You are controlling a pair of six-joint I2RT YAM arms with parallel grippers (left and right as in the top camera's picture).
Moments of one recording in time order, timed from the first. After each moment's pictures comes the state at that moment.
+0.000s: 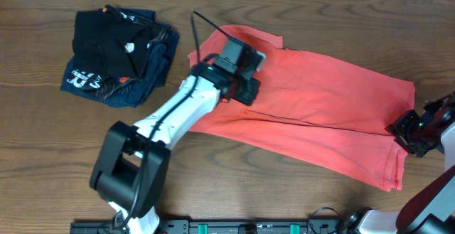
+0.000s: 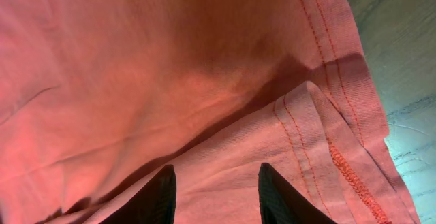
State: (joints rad) left arm -0.56 1.86 1.32 -0.54 0.26 -0.08; right arm -0.65 1.55 0.94 -0.80 -0.28 0.24
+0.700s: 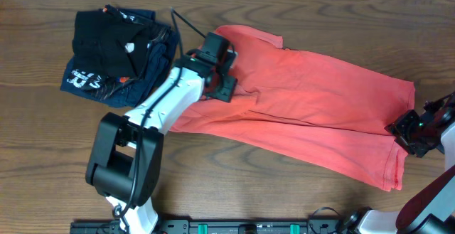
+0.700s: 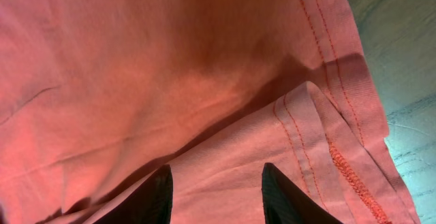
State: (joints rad) left arm -0.41 1.89 1.32 -0.66 0.11 -0.06; right arm -0.65 1.55 0.94 -0.80 -0.28 0.24
